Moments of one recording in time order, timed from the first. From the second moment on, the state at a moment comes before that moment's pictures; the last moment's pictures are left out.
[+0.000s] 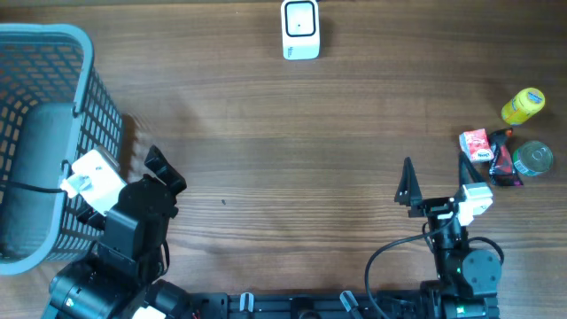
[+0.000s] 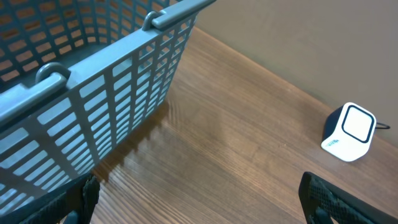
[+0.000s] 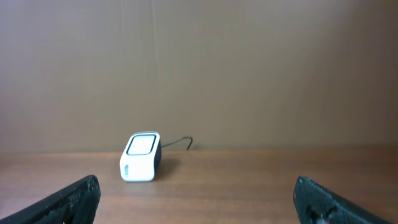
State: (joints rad) left arm -0.48 0.68 1.00 -1.02 -0.74 -0.82; right arm 0.07 0.02 0.01 0.17 -0.03 0.10
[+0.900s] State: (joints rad) left arm -0.36 0.63 1.00 -1.00 -0.71 -0.82; right arm 0.06 0.01 0.01 0.00 -0.03 0.11
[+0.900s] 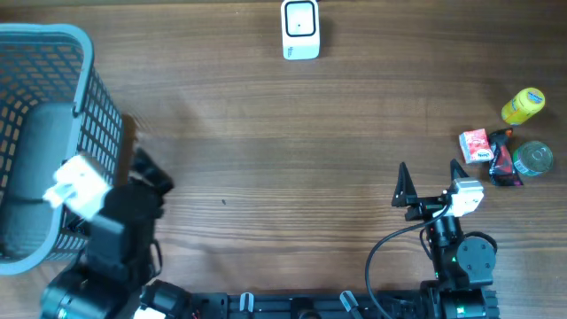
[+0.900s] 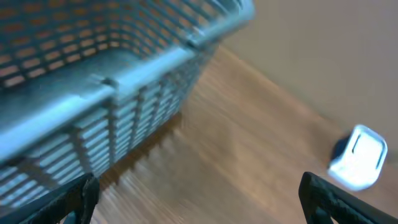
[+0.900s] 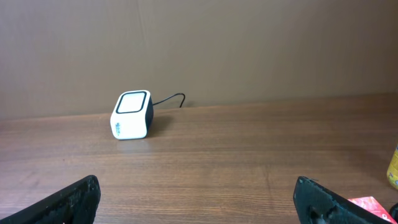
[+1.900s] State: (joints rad) left arm -0.04 0.01 0.02 -0.04 -0.49 -0.65; right arm 0.06 0.01 0.01 0.00 -0.03 0.11
